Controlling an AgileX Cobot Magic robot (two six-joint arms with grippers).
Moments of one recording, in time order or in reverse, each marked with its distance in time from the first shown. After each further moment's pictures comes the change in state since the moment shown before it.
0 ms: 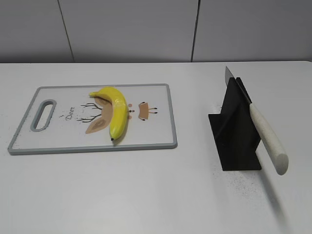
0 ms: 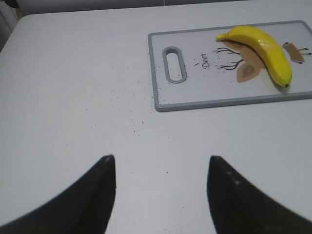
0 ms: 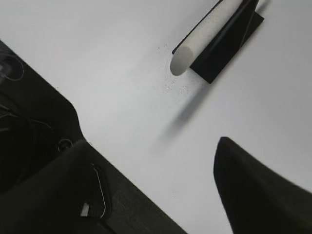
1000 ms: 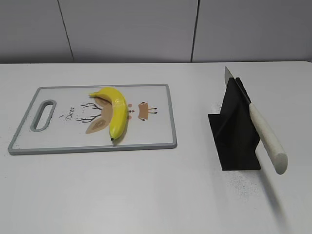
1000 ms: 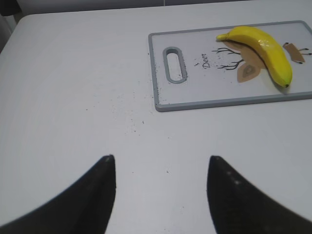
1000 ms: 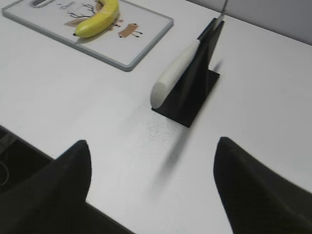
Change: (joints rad) left arm 0.001 0.000 0.000 0.000 0.000 0.000; right arm -0.169 -0.443 0.092 0.084 -0.034 0.000
